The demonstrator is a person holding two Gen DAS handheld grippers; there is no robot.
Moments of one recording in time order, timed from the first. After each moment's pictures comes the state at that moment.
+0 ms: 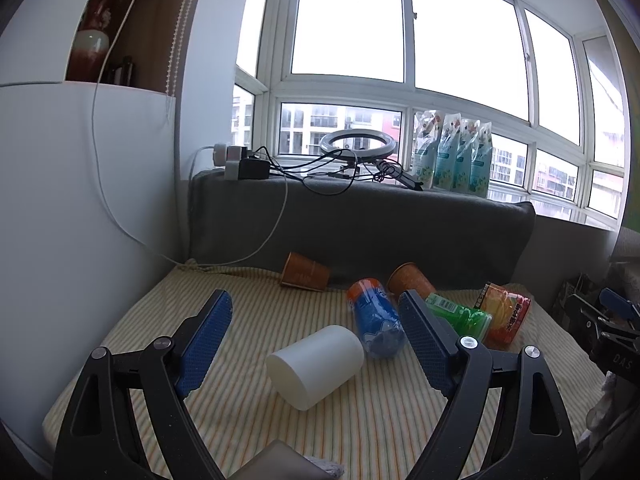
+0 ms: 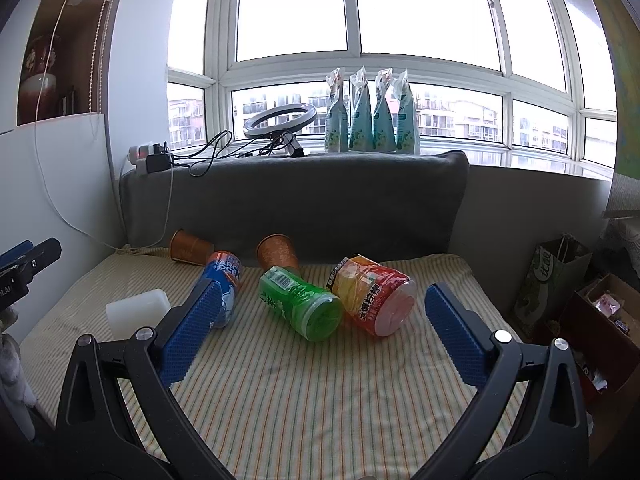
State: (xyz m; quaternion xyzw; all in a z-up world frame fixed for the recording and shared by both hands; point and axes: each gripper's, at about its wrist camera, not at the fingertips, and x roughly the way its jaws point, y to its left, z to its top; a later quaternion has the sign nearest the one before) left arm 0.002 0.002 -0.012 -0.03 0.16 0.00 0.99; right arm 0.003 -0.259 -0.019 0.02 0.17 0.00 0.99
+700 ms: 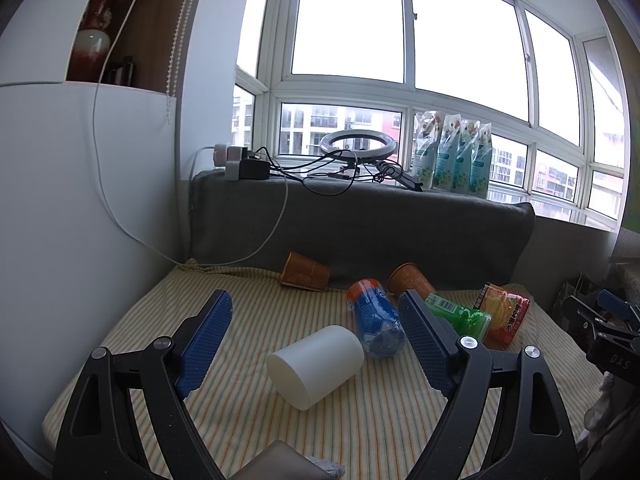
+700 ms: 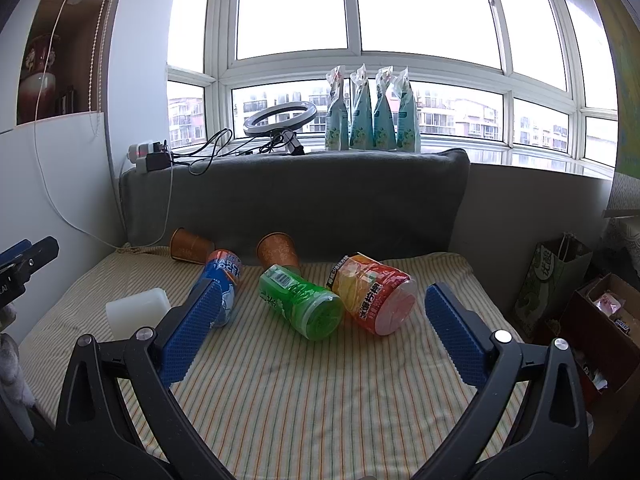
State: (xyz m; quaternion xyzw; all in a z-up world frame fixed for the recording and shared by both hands) left arm 0.003 0.002 -0.010 -0.03 0.16 0.00 0.99; right arm 0.004 -0.259 -0.020 0.02 0.17 0.00 0.99
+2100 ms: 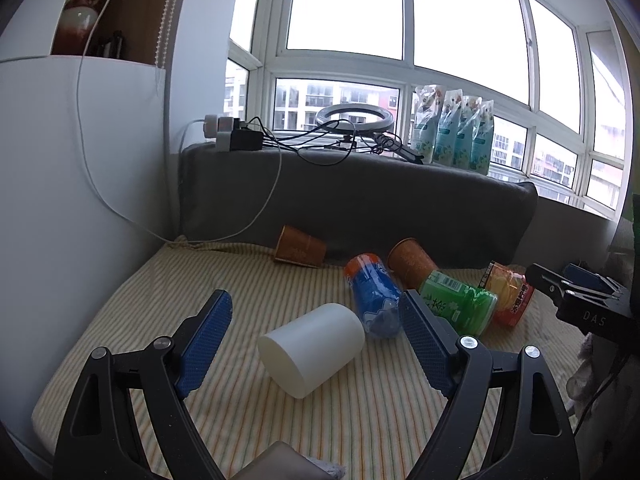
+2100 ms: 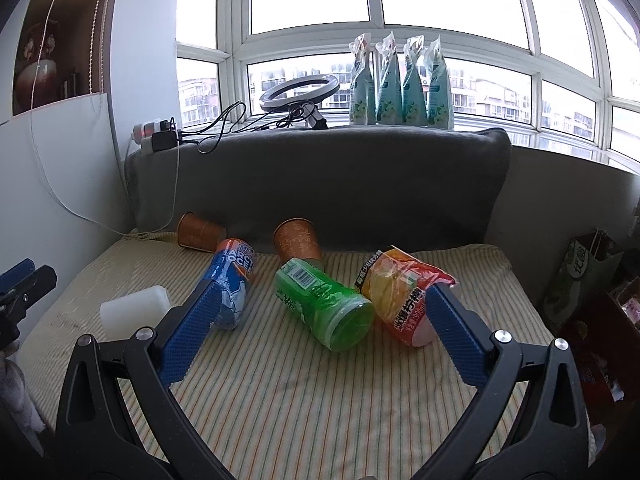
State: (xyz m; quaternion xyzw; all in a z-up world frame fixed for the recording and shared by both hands) left arm 0.021 0.004 -0.027 -0.04 0.20 -0.01 0.98; right arm 0.069 -0.247 -0.034 0.02 0.22 0.05 0.97
